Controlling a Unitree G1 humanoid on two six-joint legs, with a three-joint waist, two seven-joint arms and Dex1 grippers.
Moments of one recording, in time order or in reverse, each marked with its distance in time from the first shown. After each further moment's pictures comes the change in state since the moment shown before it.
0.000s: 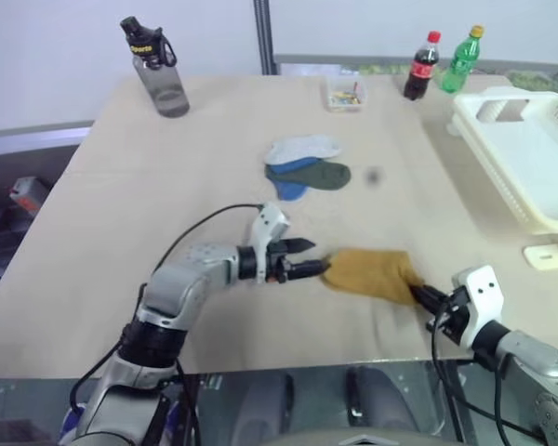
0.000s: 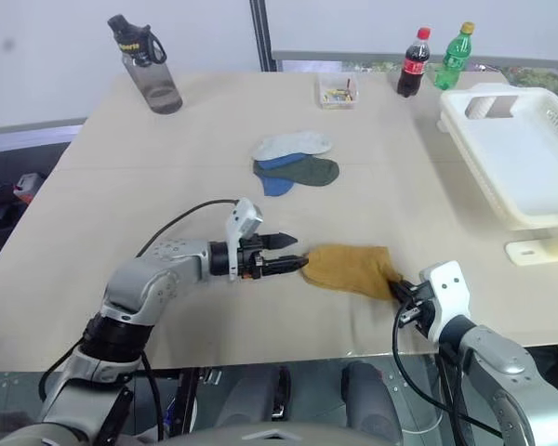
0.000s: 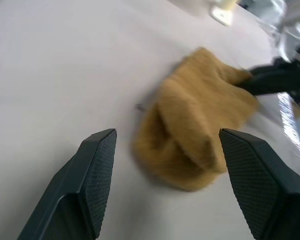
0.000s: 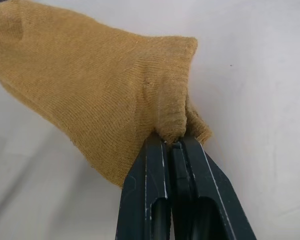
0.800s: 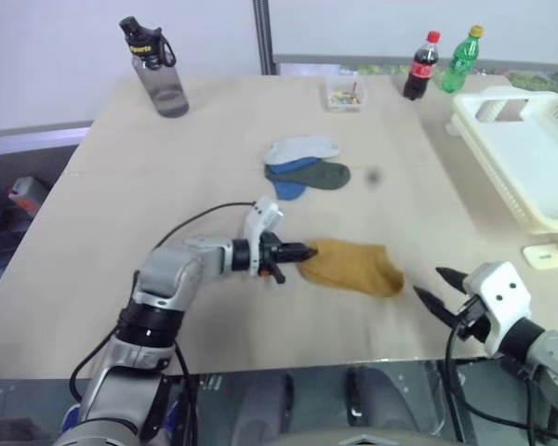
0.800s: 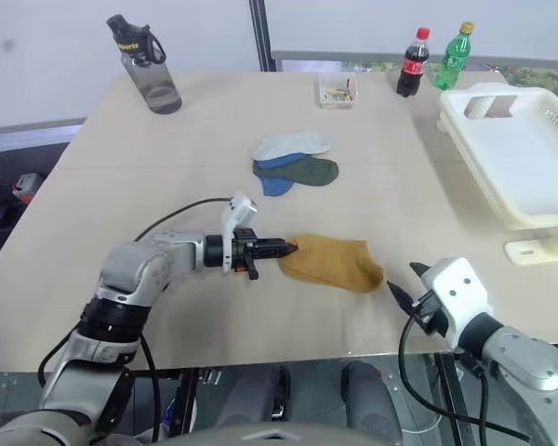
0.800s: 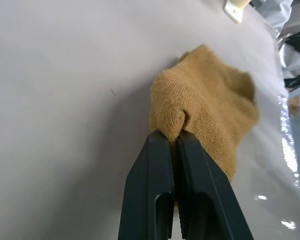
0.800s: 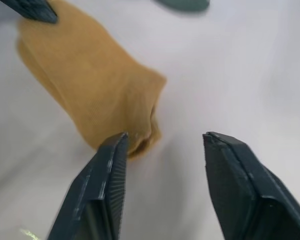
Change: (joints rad) left arm -0.109 0.050 0.081 0.098 -0.072 0.213 -0.055; right arm 0.042 -0.151 -0.144 -0.277 -0.023 -0.016 0.094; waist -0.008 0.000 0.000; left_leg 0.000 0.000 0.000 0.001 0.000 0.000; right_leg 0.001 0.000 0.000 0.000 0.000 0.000
